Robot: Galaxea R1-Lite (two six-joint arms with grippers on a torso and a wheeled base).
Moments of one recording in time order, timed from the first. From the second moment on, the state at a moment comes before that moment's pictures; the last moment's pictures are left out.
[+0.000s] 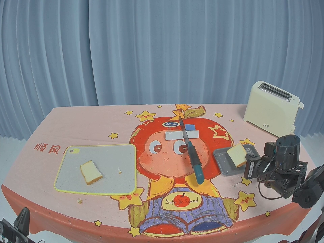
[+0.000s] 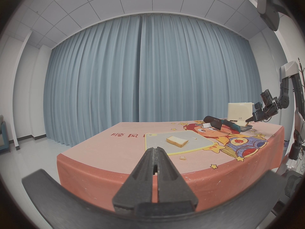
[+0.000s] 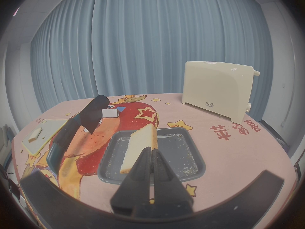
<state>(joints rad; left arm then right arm) -0.01 0.02 -0.02 0.00 -0.01 0.01 0.52 1.71 -0.37 -0.84 -0.41 0.27</state>
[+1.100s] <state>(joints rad) -0.01 0.02 -0.02 0.00 -0.01 0.01 0.51 1.69 -0.34 -0.85 -0.41 0.25</state>
